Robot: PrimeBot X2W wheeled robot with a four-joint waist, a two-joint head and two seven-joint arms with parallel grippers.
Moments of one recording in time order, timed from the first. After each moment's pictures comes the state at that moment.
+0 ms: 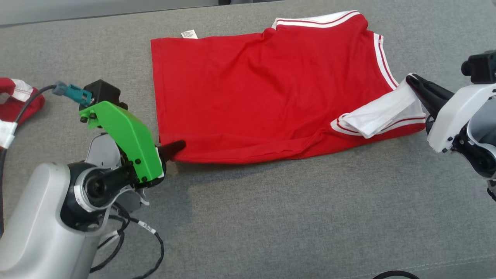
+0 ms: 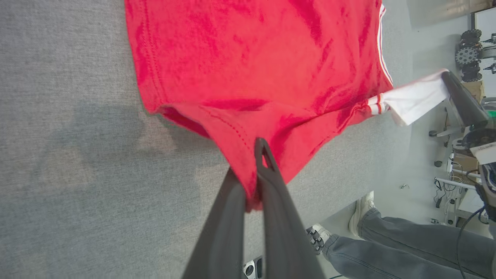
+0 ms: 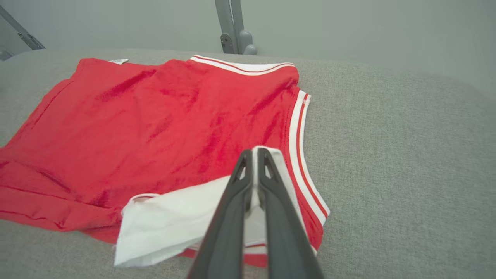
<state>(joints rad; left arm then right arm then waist) -0.53 0.37 -0.36 -0.08 -1.06 0.36 1.00 -0.66 -0.66 0.51 0.32 0.85 0.13 0.20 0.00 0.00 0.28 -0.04</state>
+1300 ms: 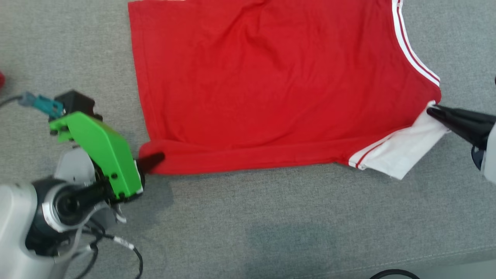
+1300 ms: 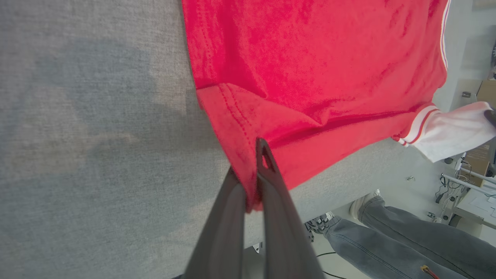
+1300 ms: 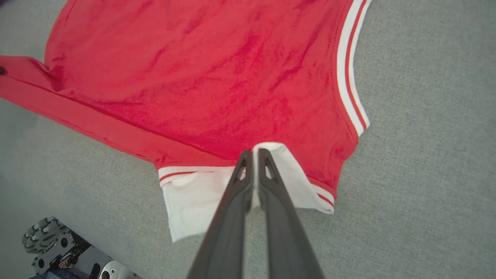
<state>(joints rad) -0.40 0.49 -0.32 -0.35 -1.05 0.51 1.08 -0.32 -0.87 0.18 -0.27 0.98 0.13 0.68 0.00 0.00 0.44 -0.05</state>
